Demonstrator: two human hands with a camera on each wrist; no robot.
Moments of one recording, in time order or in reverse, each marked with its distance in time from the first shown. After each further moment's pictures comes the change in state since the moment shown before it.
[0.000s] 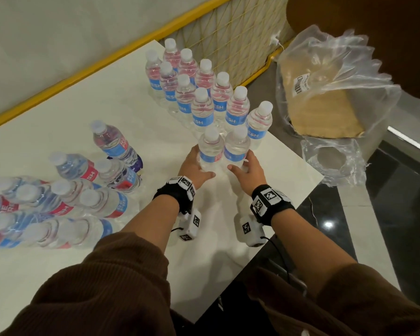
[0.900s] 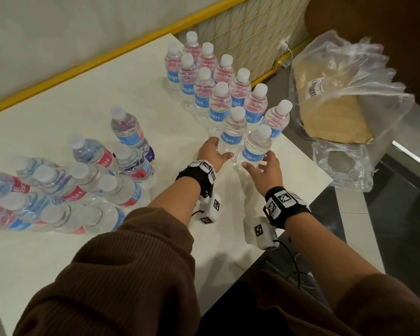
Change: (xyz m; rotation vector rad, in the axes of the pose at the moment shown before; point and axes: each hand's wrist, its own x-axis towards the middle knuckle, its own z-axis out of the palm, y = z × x) left_hand 0.022 0.016 0.005 0.027 0.075 0.008; right_hand -0.015 -0.007 -0.003 -0.047 0.137 0.089
